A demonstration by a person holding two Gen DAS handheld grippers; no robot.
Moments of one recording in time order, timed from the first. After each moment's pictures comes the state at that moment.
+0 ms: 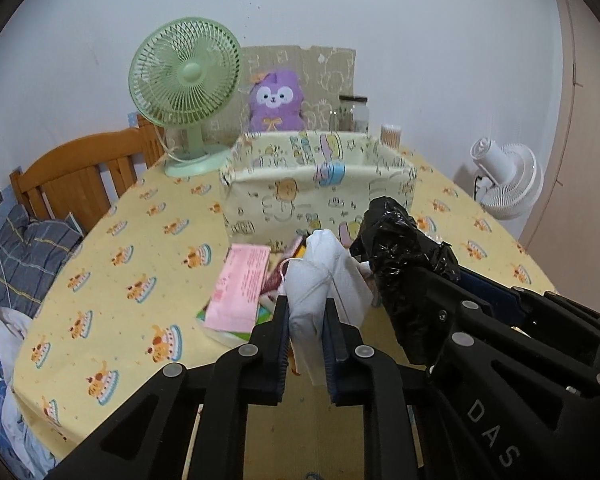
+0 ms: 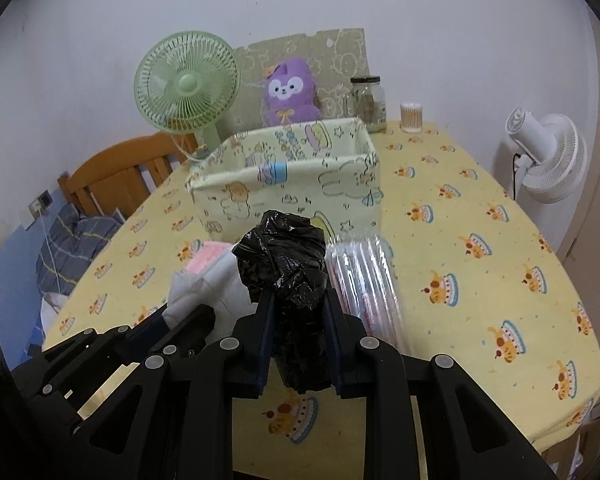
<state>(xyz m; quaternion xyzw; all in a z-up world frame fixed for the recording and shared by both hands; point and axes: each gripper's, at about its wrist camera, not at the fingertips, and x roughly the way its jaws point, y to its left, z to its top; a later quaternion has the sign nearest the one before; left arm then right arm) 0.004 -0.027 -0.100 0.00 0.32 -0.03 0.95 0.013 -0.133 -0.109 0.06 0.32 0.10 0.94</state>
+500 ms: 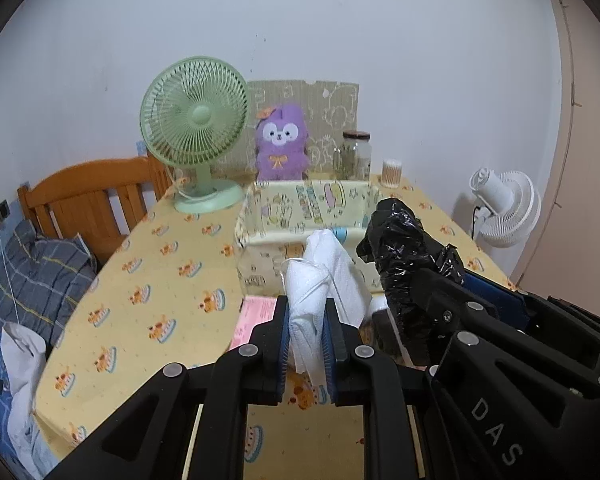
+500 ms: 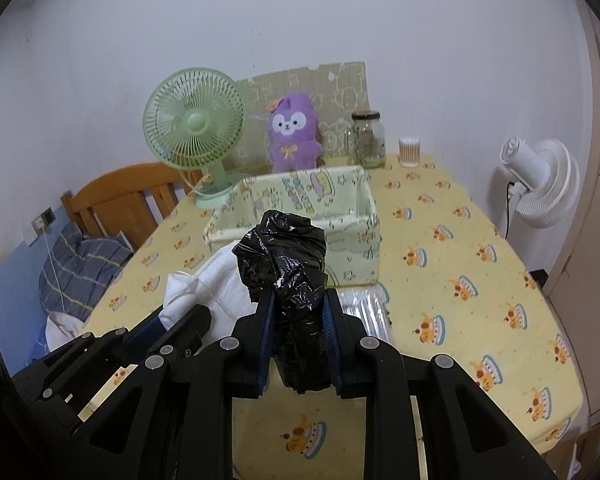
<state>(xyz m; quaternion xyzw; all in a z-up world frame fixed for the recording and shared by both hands) 0.003 -0.025 -0.052 0.00 0.29 -0.02 0.96 0.008 -0.129 -0.059 0.05 0.29 0.10 0.95</state>
